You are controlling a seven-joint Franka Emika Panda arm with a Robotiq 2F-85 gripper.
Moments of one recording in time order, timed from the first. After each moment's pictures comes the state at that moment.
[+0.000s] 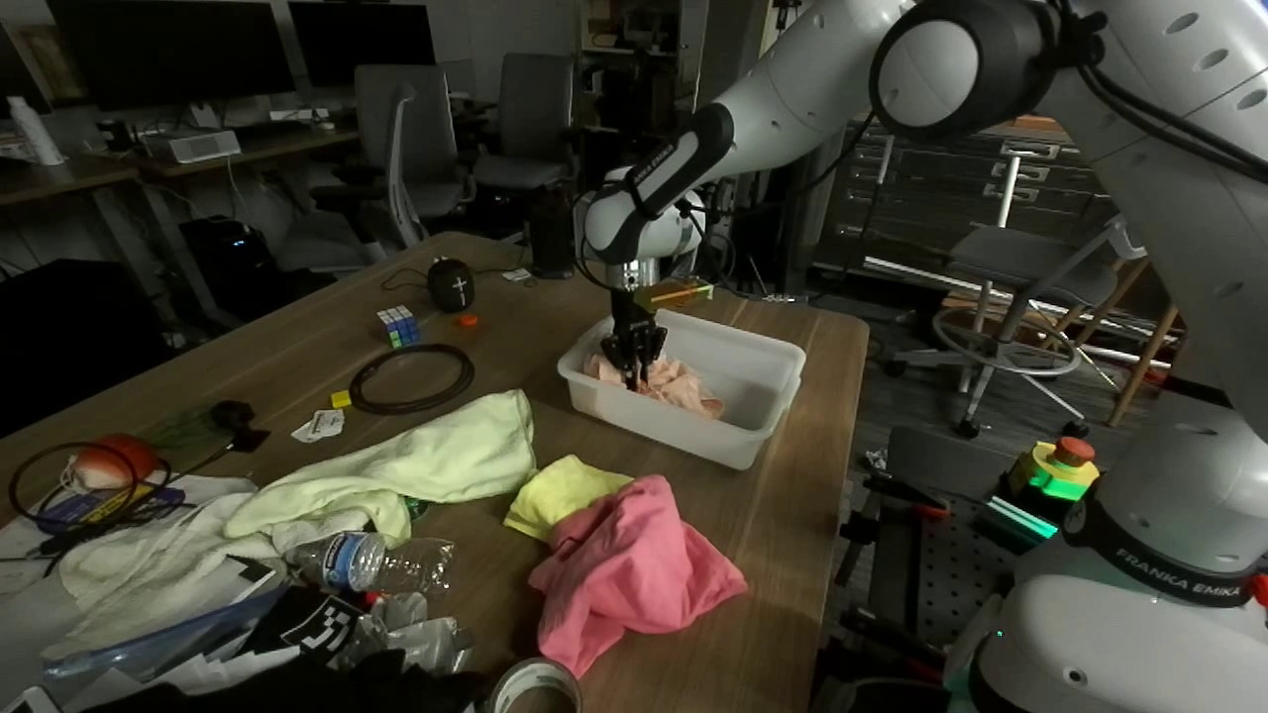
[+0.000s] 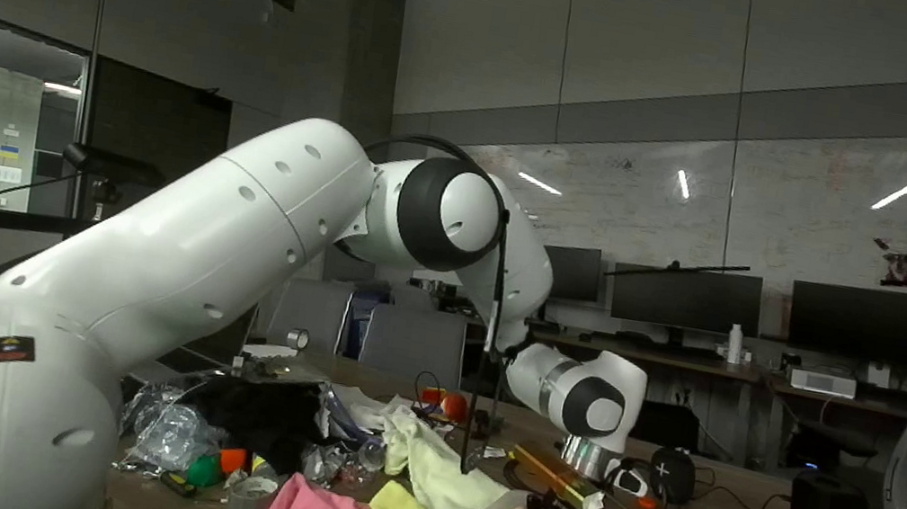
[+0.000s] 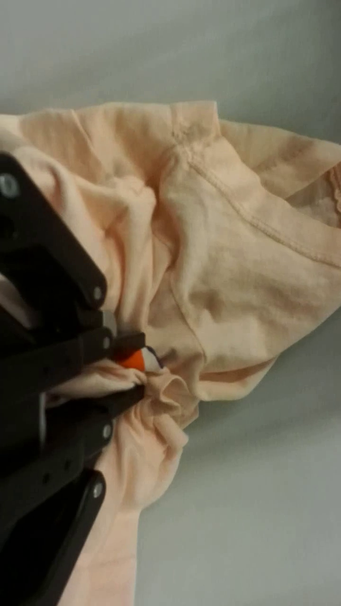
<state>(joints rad) -0.22 0.83 -0.05 -1.54 0.20 2.14 -0.07</state>
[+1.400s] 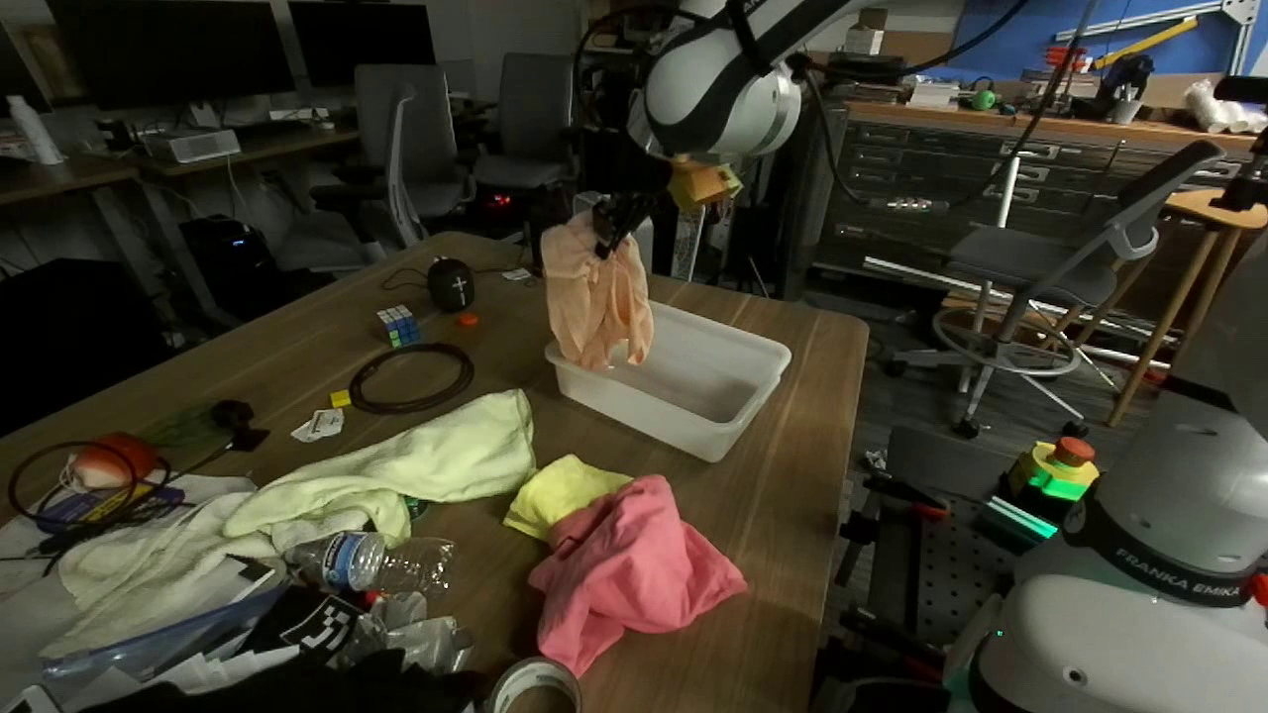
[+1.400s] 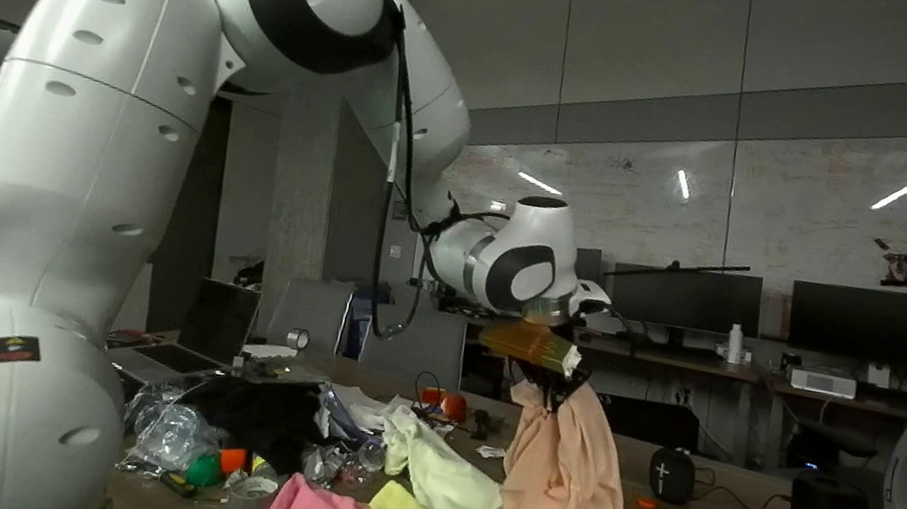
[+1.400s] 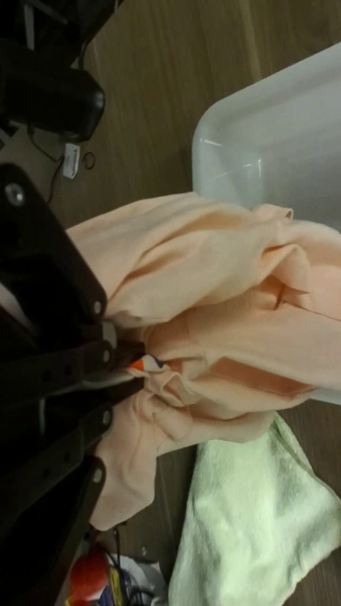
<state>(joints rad) -0.20 0.18 0.04 -2.11 0.21 2.74 -0.27</state>
